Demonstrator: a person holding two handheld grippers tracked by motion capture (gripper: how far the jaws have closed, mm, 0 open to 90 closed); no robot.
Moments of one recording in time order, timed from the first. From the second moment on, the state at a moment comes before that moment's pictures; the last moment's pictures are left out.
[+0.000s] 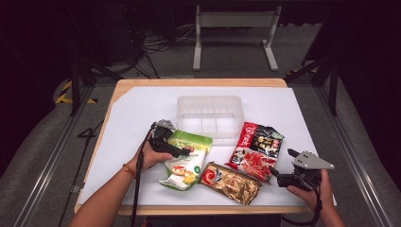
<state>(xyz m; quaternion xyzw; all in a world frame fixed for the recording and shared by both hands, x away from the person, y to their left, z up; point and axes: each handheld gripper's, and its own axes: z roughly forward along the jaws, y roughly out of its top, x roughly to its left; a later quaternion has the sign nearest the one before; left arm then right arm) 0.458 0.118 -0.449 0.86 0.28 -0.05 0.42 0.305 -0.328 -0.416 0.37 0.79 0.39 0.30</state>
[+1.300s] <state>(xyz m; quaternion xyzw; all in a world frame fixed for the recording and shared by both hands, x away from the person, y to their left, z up) 0.379 0.146 -0.361 0.82 0.22 0.08 0.53 0.304 -0.329 -0.417 0.36 0.80 0.37 0.30</state>
